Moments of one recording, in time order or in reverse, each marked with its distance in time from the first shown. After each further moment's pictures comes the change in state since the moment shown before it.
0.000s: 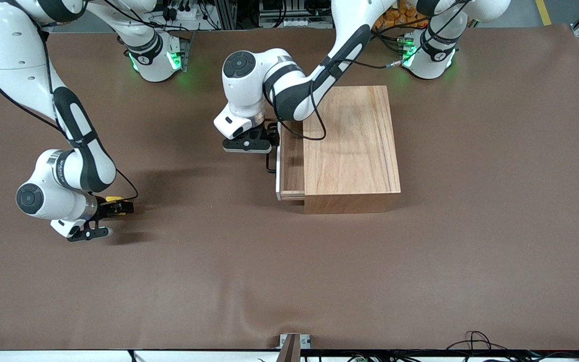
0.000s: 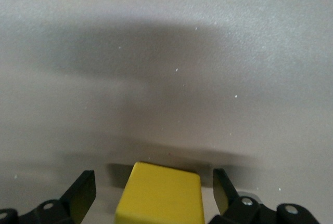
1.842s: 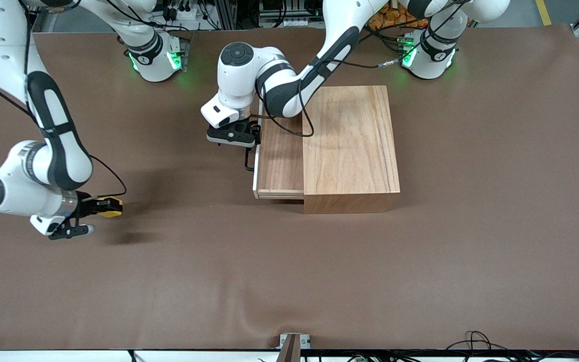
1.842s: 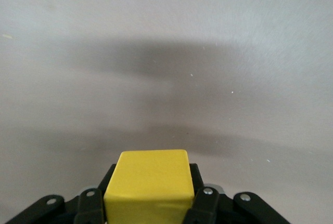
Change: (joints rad) left arm -0.034 0.037 -0.012 0.007 0.000 0.185 -0.002; right arm -0.027 -0.107 -0.002 0.064 0.141 -0.176 -0.086
